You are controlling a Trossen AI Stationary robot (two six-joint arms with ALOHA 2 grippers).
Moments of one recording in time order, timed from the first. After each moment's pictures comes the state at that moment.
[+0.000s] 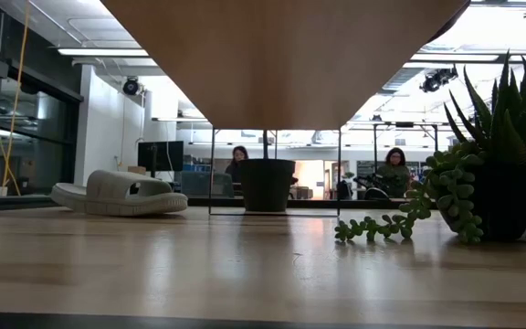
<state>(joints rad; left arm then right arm) 0.22 1.48 1.57 -0.47 -0.01 0.03 0.20 1.83 2.03 -1.25 0.48 -0.14</state>
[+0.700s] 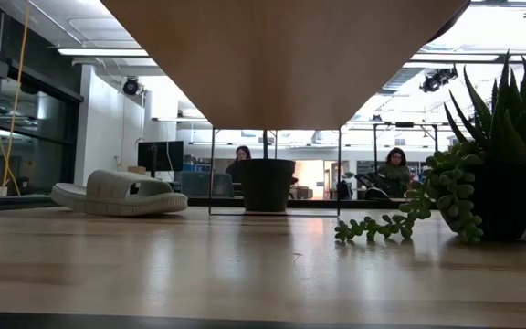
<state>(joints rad) 0.22 1.48 1.57 -0.48 -0.01 0.03 0.22 1.83 2.03 -1.20 0.49 -0.18</state>
